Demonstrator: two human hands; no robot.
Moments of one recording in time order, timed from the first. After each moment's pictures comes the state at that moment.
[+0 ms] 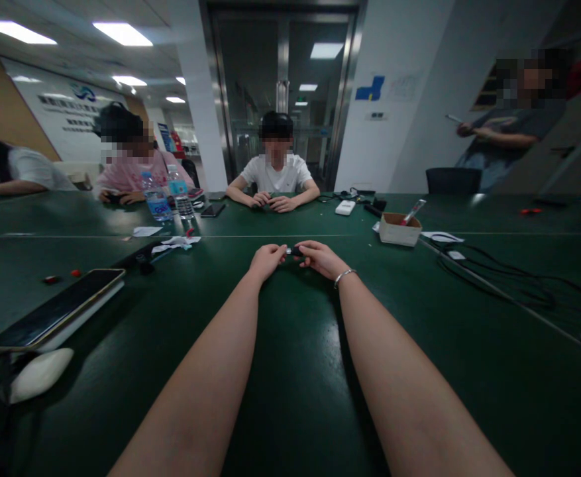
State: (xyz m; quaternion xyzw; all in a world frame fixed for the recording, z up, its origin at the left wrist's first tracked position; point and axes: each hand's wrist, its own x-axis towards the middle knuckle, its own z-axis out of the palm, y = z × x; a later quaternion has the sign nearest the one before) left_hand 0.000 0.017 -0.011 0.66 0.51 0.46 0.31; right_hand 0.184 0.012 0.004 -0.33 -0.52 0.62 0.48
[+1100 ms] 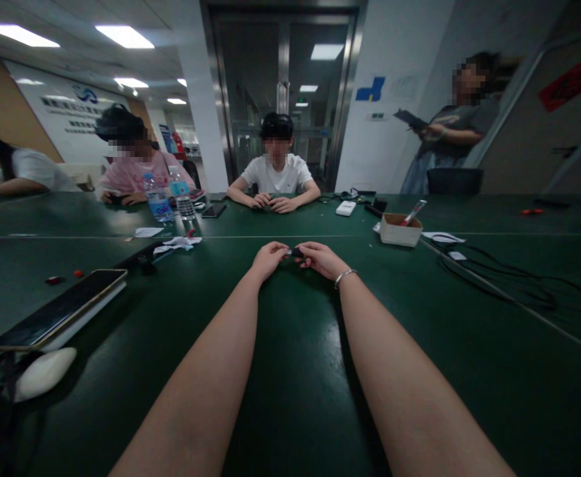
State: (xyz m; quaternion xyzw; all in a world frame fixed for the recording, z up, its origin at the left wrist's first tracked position) left_hand 0.005 0.009 0.001 0.61 0.48 0.49 0.39; right_hand 0.180 0.007 0.011 -0.36 -0.53 0.61 0.47
